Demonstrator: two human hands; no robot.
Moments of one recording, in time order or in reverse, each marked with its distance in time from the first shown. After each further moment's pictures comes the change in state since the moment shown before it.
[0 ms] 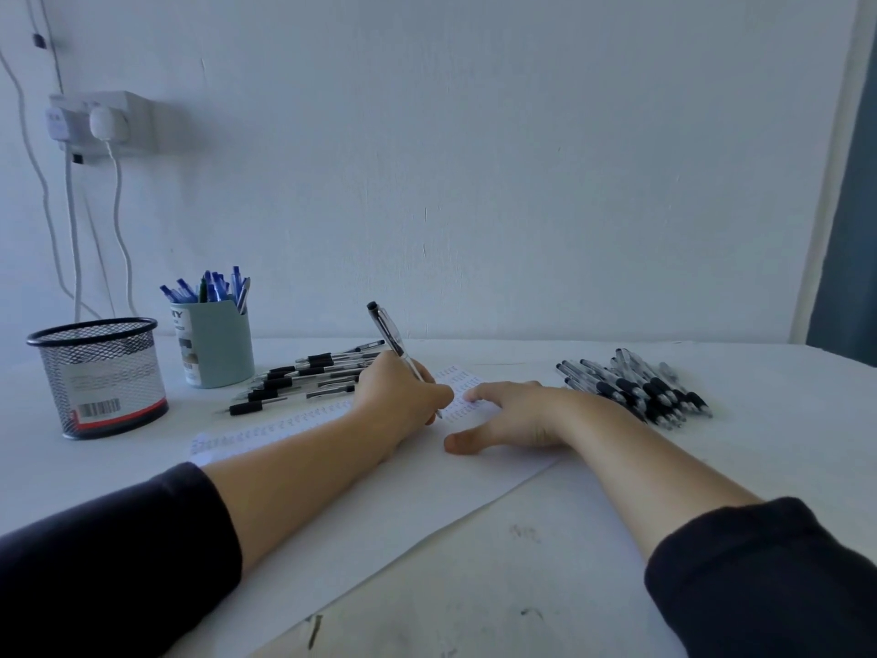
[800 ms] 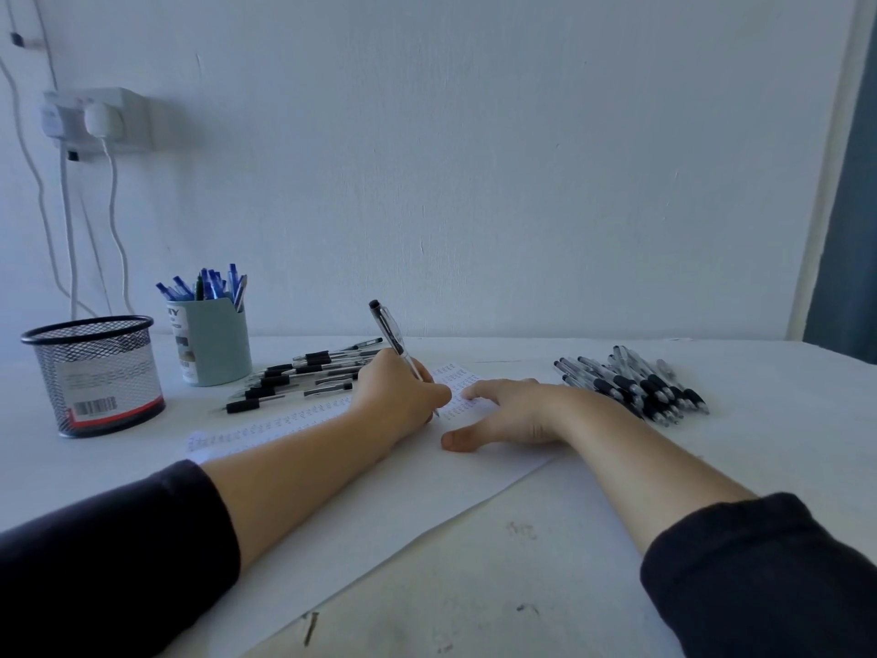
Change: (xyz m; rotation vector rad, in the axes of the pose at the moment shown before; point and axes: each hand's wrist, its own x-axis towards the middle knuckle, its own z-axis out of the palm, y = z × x) left_hand 0.000 -0.001 0.002 0.024 0.011 0.039; right_hand 0.004 0.002 0.001 -0.011 0.005 -0.008
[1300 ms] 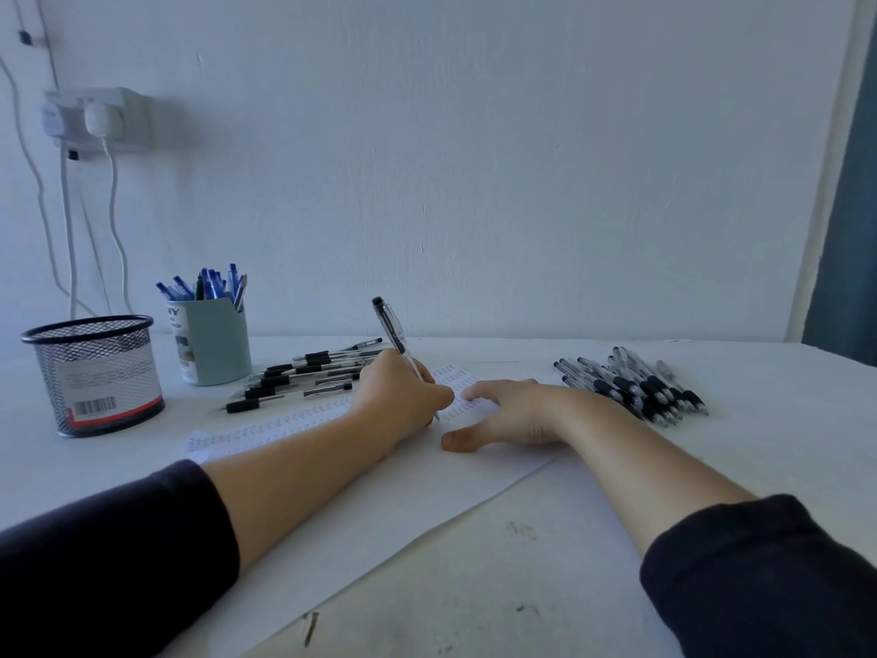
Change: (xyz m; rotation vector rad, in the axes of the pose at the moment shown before) left_hand -0.003 0.002 0.000 0.013 0.002 0.003; right_hand -0.001 0.000 0.000 0.028 -0.004 -0.006
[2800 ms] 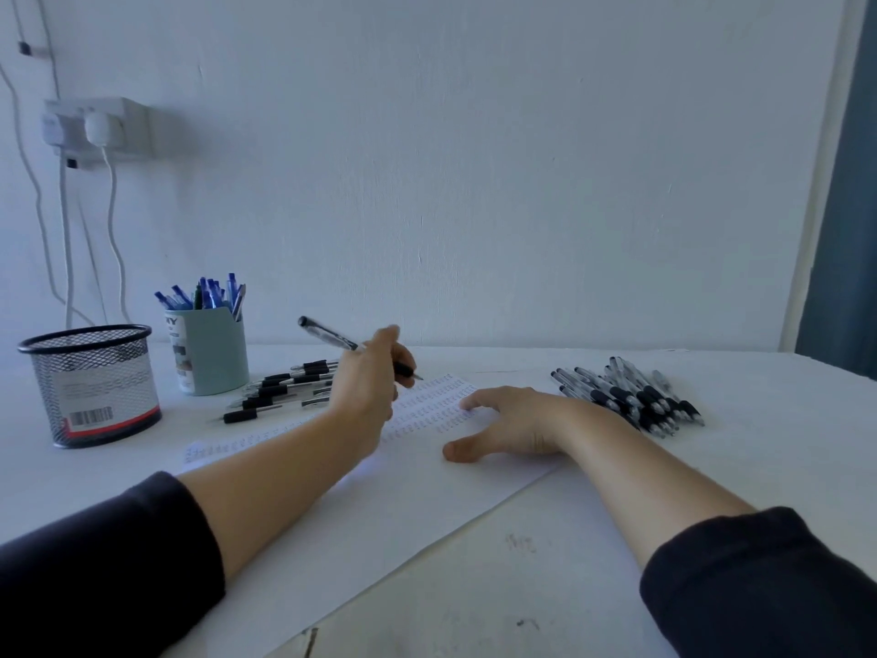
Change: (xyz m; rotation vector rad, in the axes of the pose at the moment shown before) left_hand 0.004 0.004 -0.018 -0.542 0.080 -0.108; right_hand -0.001 0.001 -0.001 0.055 0.033 -0.043
